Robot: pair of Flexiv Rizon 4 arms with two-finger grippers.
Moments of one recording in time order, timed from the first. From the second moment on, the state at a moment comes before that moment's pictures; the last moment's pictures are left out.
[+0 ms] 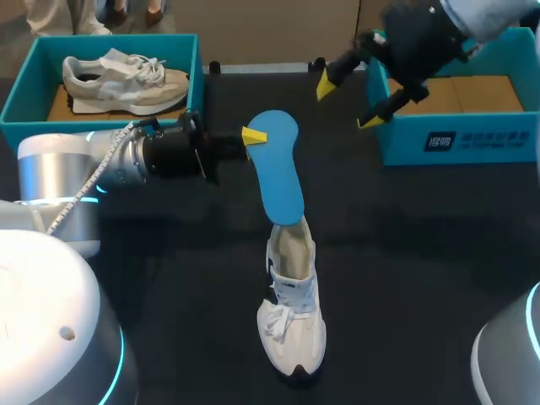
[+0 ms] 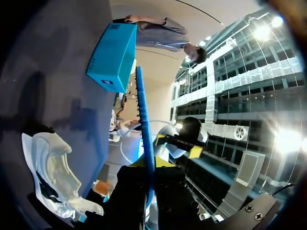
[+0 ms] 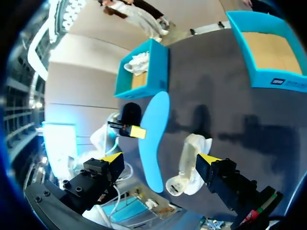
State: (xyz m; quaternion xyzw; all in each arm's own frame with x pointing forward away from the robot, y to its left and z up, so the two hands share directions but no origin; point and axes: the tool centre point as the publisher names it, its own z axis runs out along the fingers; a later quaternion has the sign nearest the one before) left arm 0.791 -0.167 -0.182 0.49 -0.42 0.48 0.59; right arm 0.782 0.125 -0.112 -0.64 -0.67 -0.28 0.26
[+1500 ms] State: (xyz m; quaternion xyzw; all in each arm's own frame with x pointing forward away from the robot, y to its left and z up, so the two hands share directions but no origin) left arm 0.804 -0.154 -0.152 0.28 -0.55 0.67 0.41; right arm 0.783 0.128 -0.156 -0.50 -0.53 -0.48 0.49
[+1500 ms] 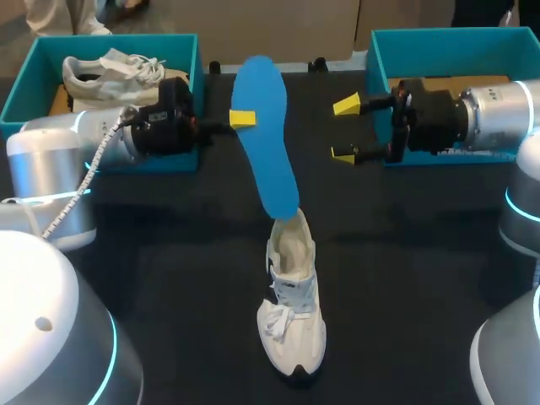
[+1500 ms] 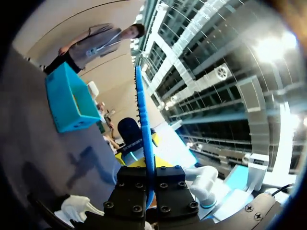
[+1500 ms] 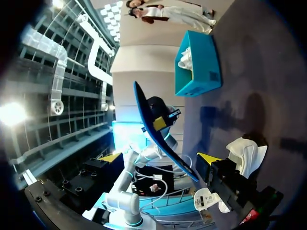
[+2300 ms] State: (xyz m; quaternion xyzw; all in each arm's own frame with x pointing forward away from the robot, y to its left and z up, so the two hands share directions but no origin) left arm 0.826 -0.163 -0.154 0.03 -0.65 0.74 0.13; right arm 0.786 0.129 -0.156 -0.50 -0.53 -0.48 0.49
